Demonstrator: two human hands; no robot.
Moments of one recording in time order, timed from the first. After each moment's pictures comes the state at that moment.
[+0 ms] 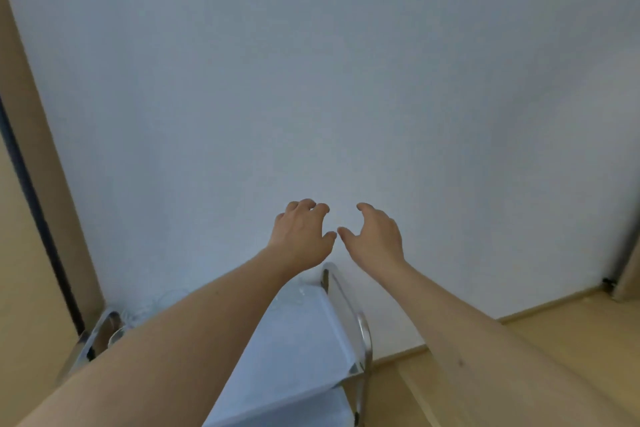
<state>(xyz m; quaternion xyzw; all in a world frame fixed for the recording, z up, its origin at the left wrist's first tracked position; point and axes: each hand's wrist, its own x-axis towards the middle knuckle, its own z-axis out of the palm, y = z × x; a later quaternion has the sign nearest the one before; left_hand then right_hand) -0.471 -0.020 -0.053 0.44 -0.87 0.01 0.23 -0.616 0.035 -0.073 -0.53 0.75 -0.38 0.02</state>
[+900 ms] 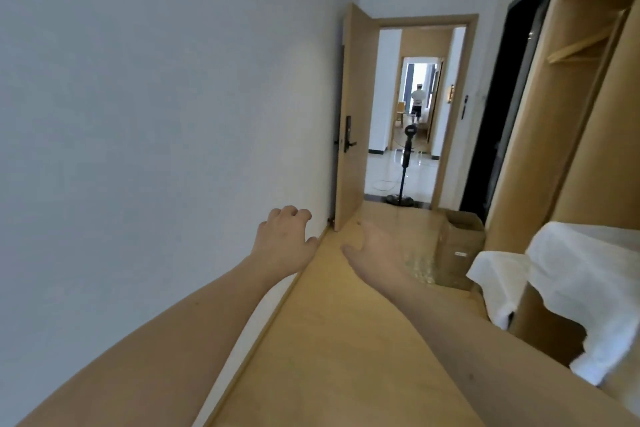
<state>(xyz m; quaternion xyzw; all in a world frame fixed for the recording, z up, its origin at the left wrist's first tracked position) -0.905 -0.073 -0.074 0.04 -0.98 -0.10 0.19 -0.948 0.106 -0.094 -0.16 0.93 -0.32 -0.11</state>
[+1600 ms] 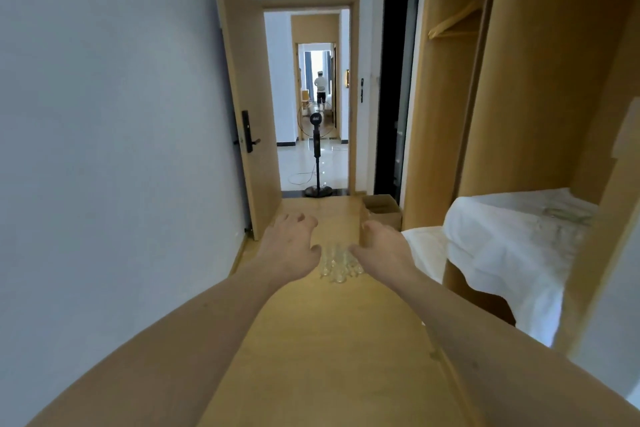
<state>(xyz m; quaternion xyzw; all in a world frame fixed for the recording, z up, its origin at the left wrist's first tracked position) -1.188 0.070 -0.108 -0.15 -0.98 -0.09 0.13 -1.186 0.265 -0.136 0.02 0.95 -0.29 -0.14</state>
